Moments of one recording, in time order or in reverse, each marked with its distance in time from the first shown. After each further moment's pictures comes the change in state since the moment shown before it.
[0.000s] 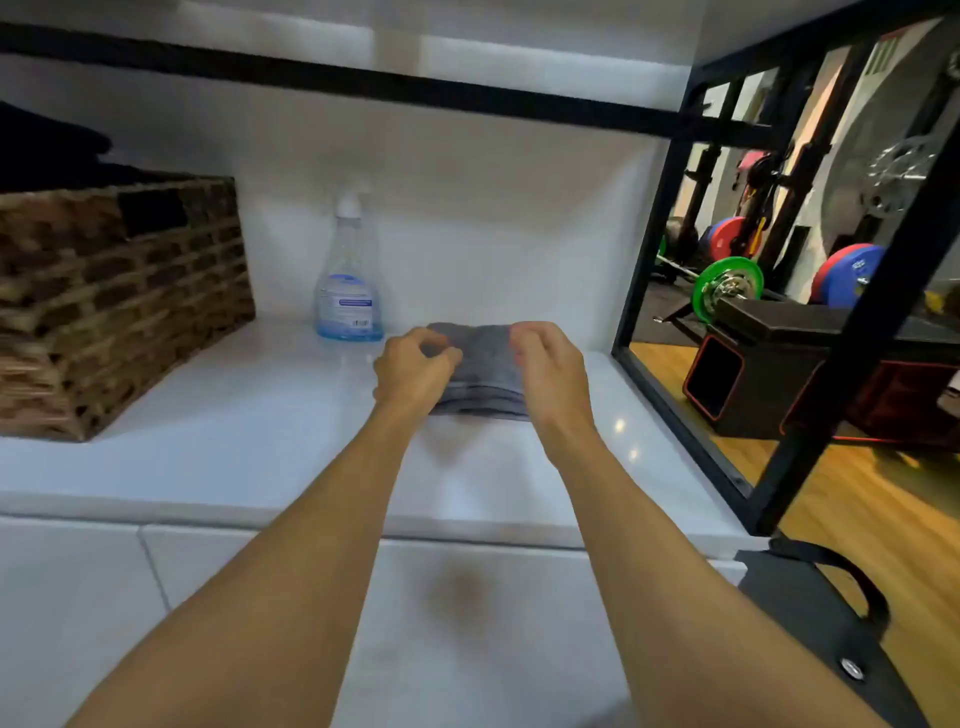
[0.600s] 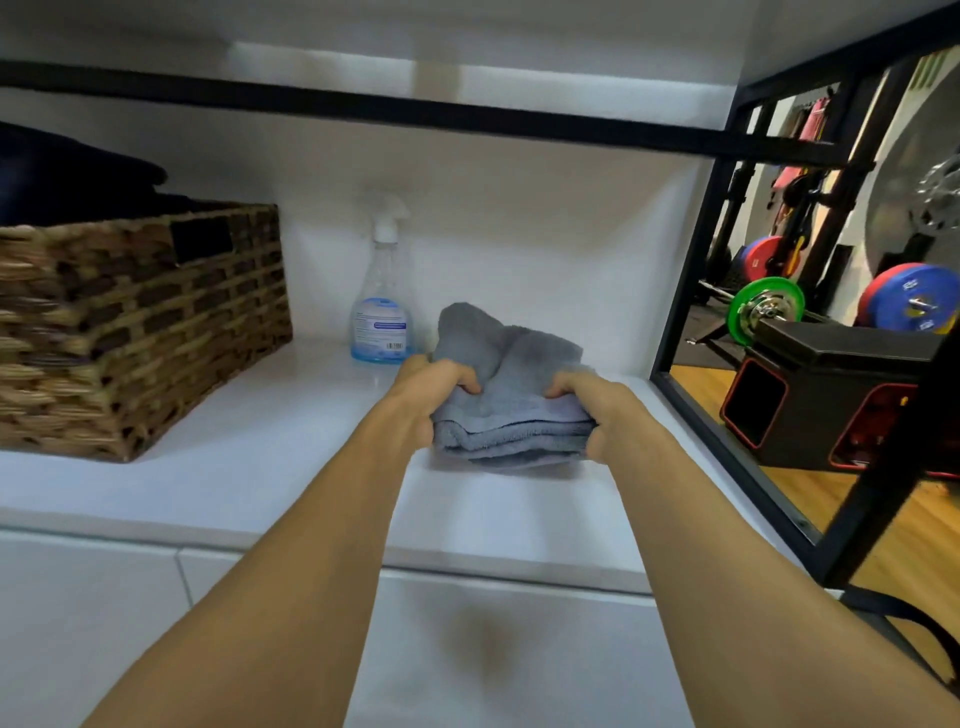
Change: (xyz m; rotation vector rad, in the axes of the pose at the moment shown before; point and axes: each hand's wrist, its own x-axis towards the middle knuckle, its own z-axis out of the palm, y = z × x) left_hand 0.013 0.012 -0.030 -0.357 -0.223 -0.348; right_hand 0.050 0.016 -0.004 0.128 -0.025 0.608
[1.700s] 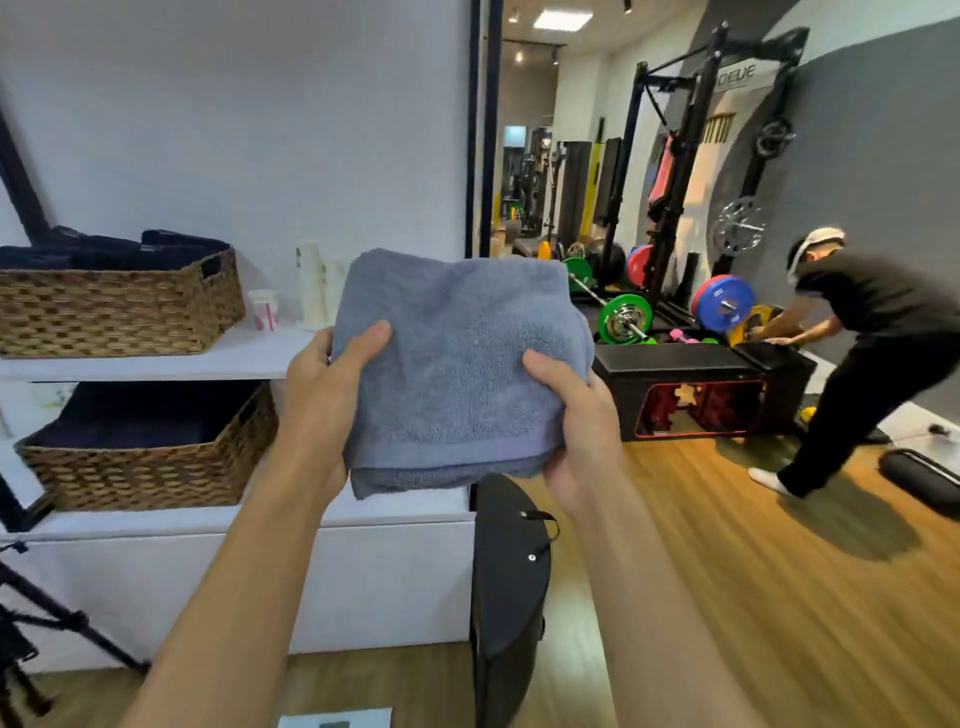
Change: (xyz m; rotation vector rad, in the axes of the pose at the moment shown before) left_hand -0.689 0.434 0.144 -0.179 0.038 0.388; right_hand -0.664 -0.335 -0.321 0.586 -0.220 -0.367
